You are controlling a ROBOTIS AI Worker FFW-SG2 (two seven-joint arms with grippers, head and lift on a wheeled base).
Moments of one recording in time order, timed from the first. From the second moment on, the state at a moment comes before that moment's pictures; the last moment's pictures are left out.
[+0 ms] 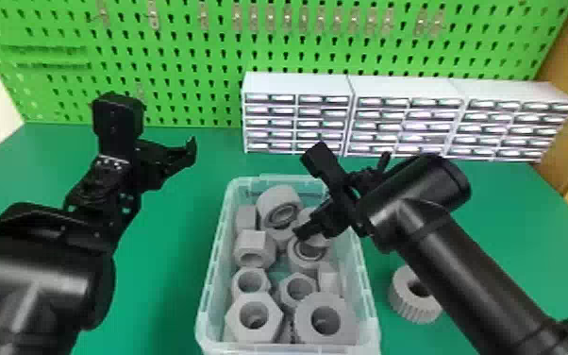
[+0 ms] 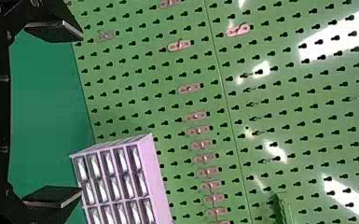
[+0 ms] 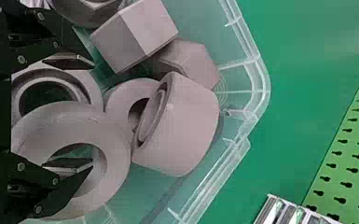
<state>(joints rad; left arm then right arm) -0.14 0.19 -0.10 -1.90 -0.03 0.49 -0.05 -0.62 -0.13 0.54 -1.28 0.10 1.01 0.62</state>
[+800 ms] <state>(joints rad) -0.14 0.19 -0.10 -1.89 -0.03 0.49 -0.05 -0.61 -0.13 0.55 -1.22 0.10 0.96 0.62</state>
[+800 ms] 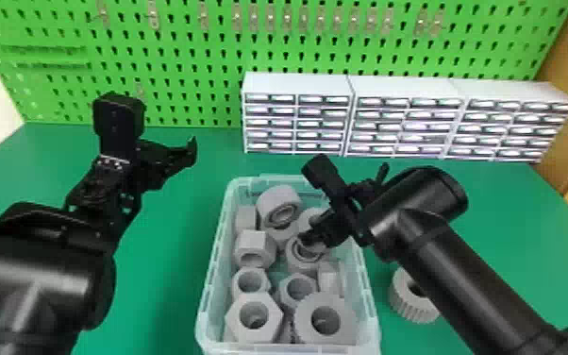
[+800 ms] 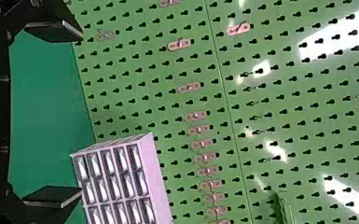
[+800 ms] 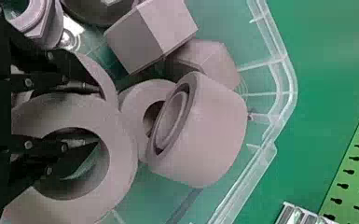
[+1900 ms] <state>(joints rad) -0.13 0.19 -0.10 -1.89 -0.03 0.49 -0.05 -0.60 -0.14 0.54 -1.45 0.19 1.02 0.62</state>
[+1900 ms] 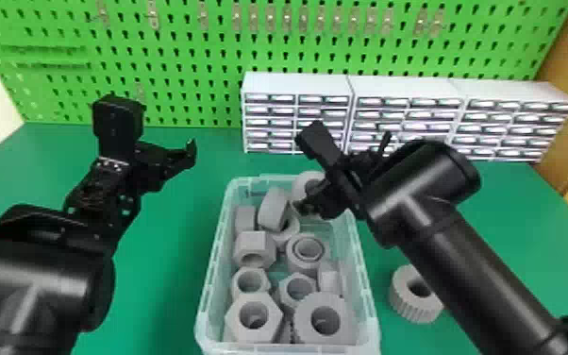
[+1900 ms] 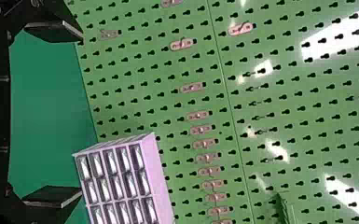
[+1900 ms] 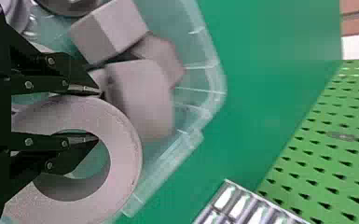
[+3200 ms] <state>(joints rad) -0.13 0.19 -0.10 -1.90 -0.03 0.49 -0.06 -0.38 -0.18 0.20 -1.63 0.50 1.17 0.62</state>
